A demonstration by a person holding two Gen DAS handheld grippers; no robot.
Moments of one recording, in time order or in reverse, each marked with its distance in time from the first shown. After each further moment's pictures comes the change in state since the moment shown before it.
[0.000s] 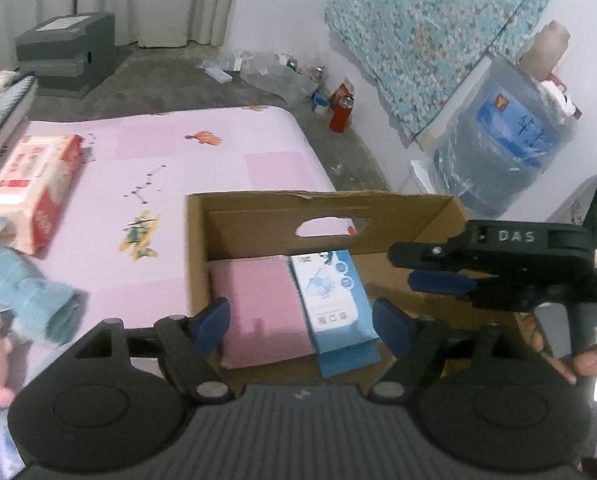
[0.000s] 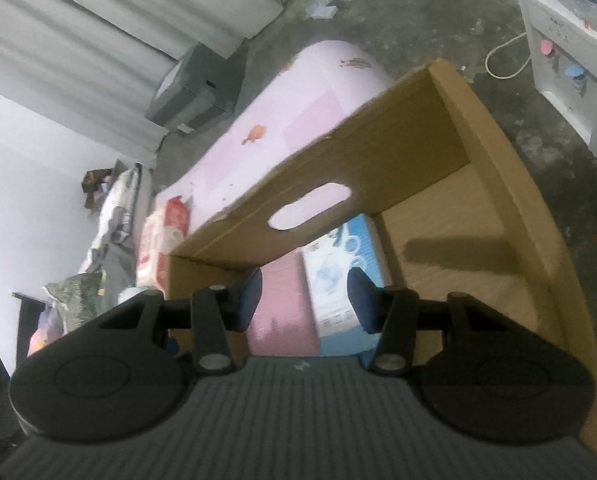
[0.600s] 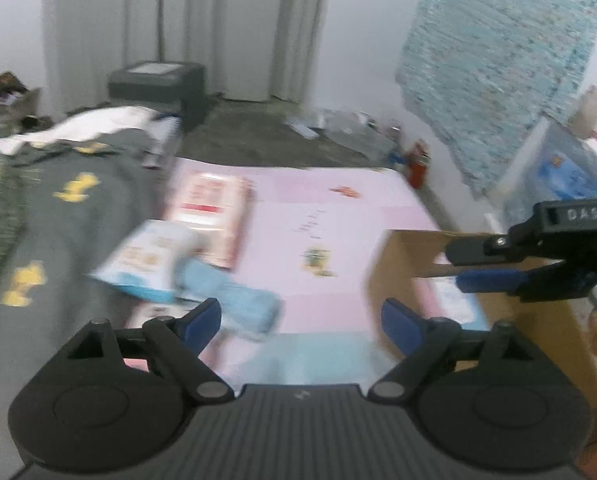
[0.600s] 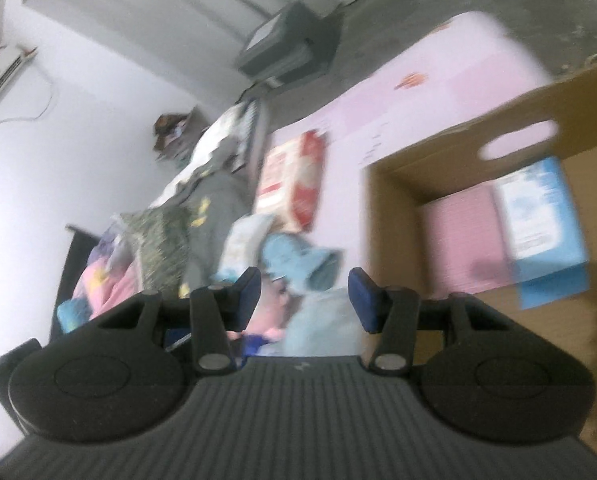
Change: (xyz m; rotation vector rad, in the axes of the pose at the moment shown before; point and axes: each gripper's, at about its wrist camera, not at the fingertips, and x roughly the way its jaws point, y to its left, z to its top) left arm -0.142 0.126 -0.044 -0.044 -0.178 0.214; right arm 0.008 0.164 -0.066 -0.156 0.131 0.191
